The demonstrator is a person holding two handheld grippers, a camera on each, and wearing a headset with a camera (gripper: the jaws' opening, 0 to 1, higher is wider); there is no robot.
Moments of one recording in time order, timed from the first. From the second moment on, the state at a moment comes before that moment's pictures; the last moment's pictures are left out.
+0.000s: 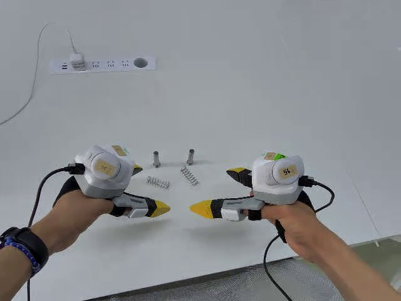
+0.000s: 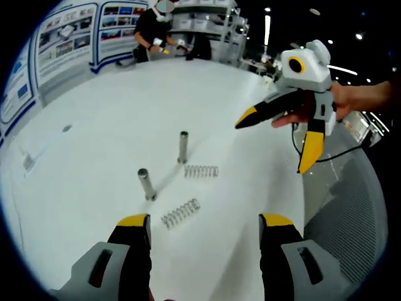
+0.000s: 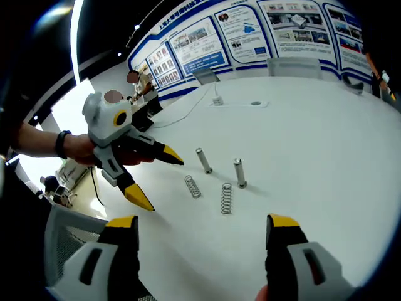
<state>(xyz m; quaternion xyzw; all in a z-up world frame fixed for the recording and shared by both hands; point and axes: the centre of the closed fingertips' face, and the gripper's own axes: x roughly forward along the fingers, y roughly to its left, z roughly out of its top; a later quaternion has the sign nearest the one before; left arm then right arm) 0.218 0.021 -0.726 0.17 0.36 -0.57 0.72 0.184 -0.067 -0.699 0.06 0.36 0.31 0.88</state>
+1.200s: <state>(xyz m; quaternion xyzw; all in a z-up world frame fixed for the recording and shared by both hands) 0.229 0.022 -0.767 0.21 0.37 -0.58 0.70 0.179 -0.073 -0.700 0.07 0.36 0.29 0.89</state>
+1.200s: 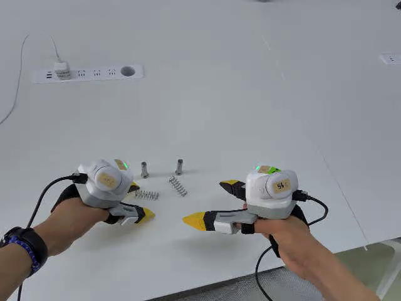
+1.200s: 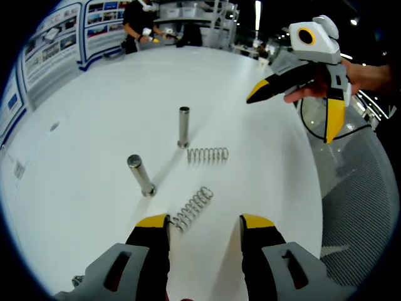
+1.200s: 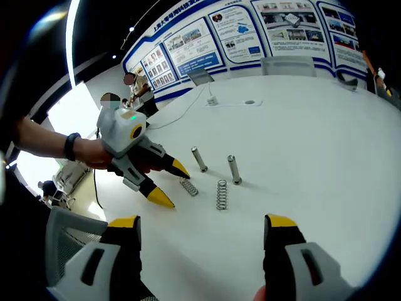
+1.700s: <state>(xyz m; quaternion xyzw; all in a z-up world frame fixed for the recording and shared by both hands) 0.227 0.024 -0.767 0.25 0.37 -0.57 0.69 0.178 -0.072 -0.701 0.07 0.36 0.29 0.88</state>
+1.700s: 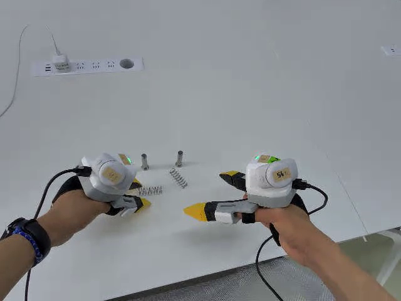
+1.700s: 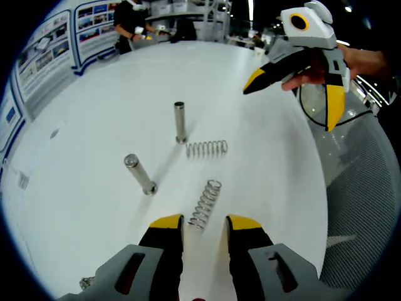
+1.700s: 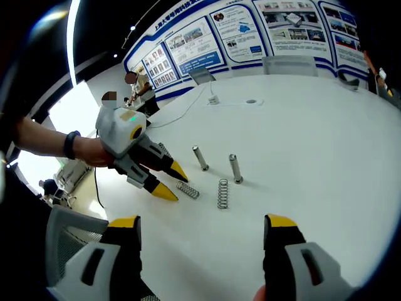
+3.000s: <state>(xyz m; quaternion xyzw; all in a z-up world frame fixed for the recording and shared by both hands) 0.193 0.070 -0.765 0.19 0.41 -0.49 0.74 0.160 -0.044 -0.701 0.07 0.37 0.31 0.87</state>
